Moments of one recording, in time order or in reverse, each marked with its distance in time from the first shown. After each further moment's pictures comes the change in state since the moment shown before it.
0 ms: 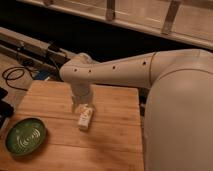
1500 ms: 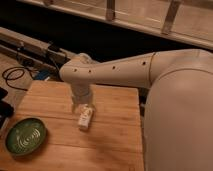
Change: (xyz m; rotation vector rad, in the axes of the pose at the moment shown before) arm 0.000 0.000 0.001 0.000 0.002 0.000
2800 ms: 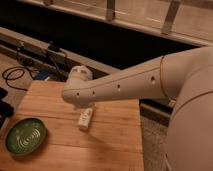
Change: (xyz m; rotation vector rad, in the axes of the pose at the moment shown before) arm -0.011 -0.007 -0.006 0.014 -0.328 0.005
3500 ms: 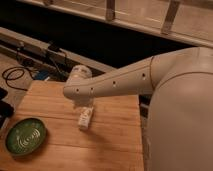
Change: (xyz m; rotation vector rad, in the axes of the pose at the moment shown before) arm -0.017 0.010 0.041 -0.026 0.041 -0.010
